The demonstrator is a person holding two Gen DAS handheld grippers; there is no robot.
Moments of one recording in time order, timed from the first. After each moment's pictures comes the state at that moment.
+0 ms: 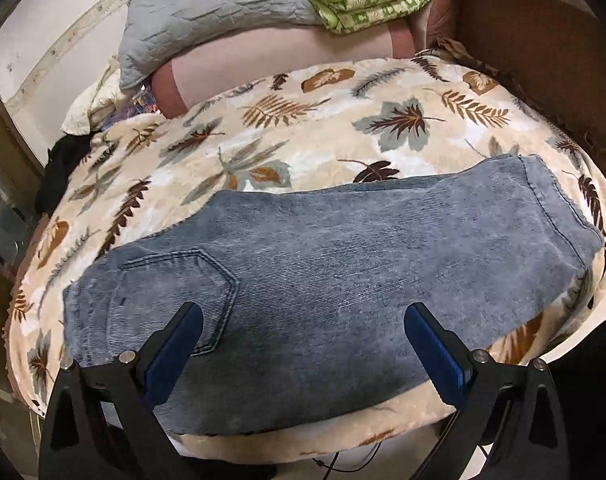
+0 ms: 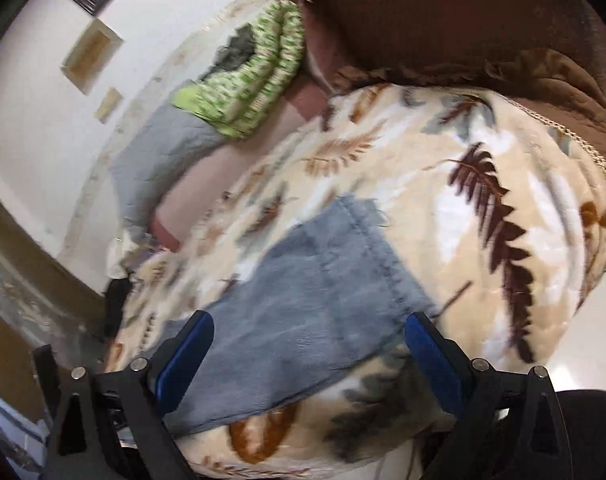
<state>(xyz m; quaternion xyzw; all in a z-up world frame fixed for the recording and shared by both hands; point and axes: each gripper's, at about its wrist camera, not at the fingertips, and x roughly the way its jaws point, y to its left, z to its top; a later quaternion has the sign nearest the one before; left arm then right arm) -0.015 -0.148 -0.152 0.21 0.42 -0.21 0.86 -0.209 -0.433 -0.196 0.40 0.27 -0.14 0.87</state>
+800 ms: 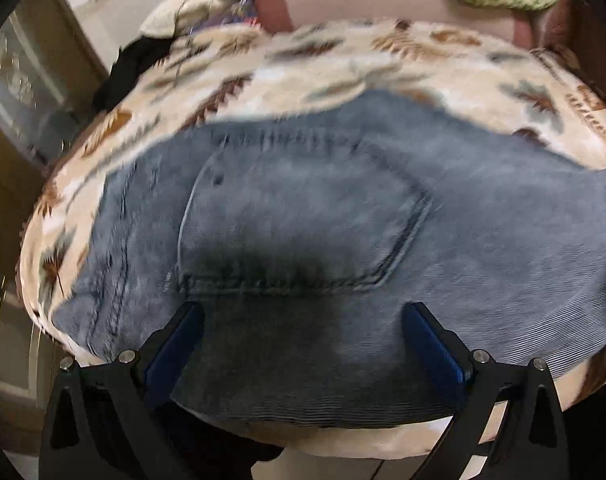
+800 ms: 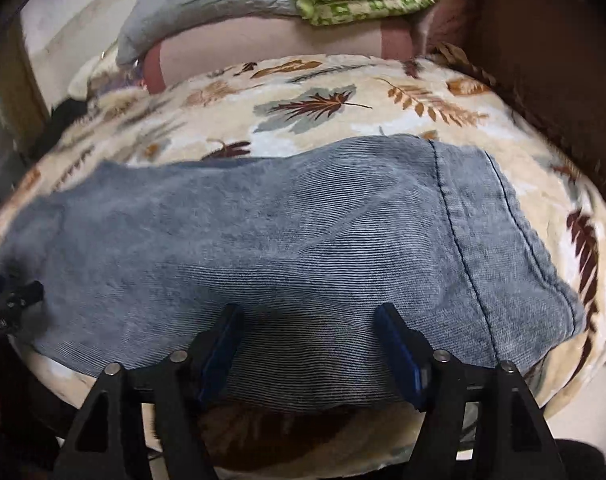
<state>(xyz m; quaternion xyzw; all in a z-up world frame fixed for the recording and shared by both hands) 0.027 -0.049 -0.211 0.15 0.49 -0.05 0.86 -0.098 -0.311 -0.237 0.10 0.44 -0.15 0.88</state>
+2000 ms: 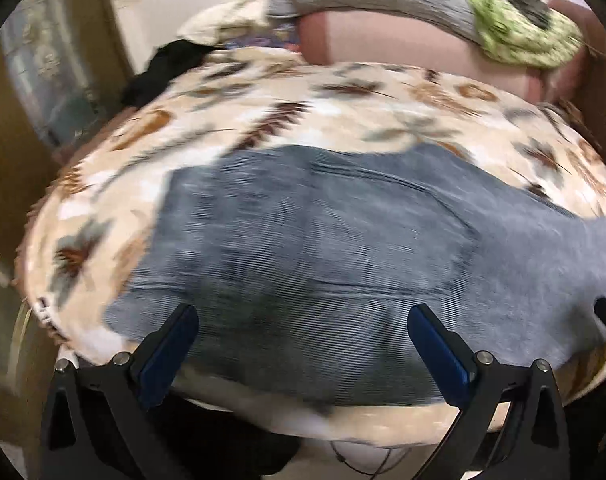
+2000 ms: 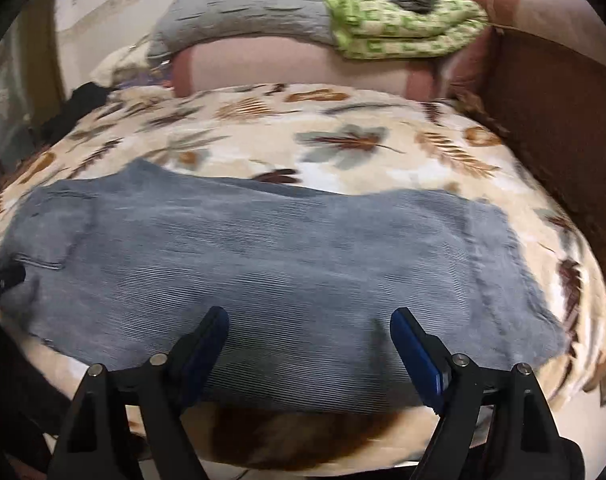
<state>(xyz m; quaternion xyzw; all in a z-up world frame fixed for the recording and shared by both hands) 0.023 0.028 -0.167 0.09 0.45 -0.04 0.89 -0.083 -0.260 -0.203 0.07 0.42 -0.11 0.90</state>
